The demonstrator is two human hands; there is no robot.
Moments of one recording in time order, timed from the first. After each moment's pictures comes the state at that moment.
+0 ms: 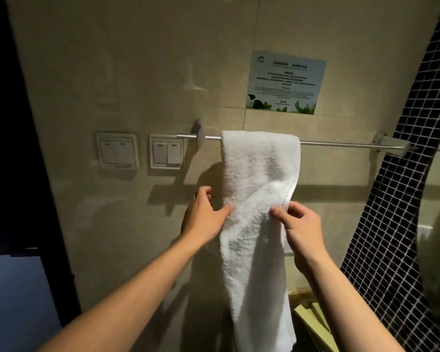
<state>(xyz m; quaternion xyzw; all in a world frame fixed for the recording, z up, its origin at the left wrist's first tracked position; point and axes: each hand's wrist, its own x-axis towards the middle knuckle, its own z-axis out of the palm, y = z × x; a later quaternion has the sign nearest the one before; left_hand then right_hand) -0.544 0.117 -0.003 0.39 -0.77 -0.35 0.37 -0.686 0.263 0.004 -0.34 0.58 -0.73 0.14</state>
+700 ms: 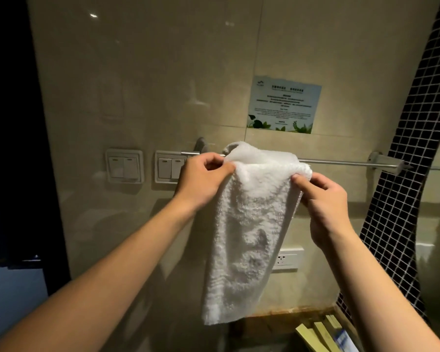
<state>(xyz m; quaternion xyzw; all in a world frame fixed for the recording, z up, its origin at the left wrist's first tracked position) -0.516 0.135 0.109 0.18 -0.72 -0.41 0.53 -0.692 0.272 0.092 -0.35 0.51 -0.78 0.10</state>
